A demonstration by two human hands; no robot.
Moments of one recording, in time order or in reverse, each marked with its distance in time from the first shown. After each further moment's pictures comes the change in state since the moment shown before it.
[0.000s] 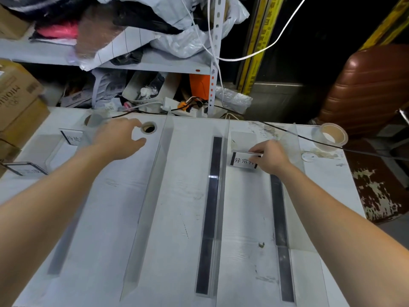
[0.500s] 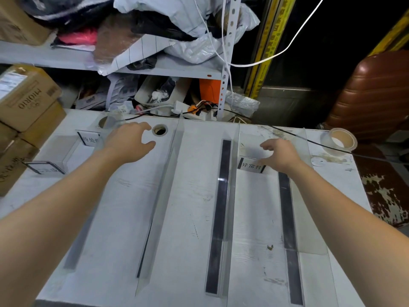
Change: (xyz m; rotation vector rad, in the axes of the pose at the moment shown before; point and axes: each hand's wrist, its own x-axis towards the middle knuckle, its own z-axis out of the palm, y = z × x) left_hand -0.011 -0.012 -0.004 -0.024 -0.009 -0.013; right_hand -0.004 -0.019 -0.018 -0.031 0.001 0.043
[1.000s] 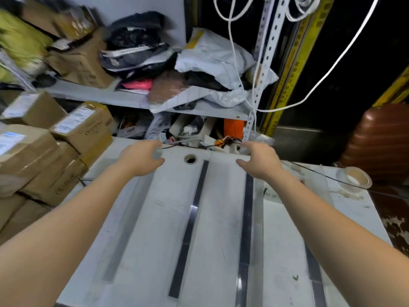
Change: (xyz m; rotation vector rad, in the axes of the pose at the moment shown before) left_hand -0.036 -0.072 -0.070 0.021 0.020 -0.020; right_hand -0.043 -0.186 -0.031 -0.178 0.190 -0.320
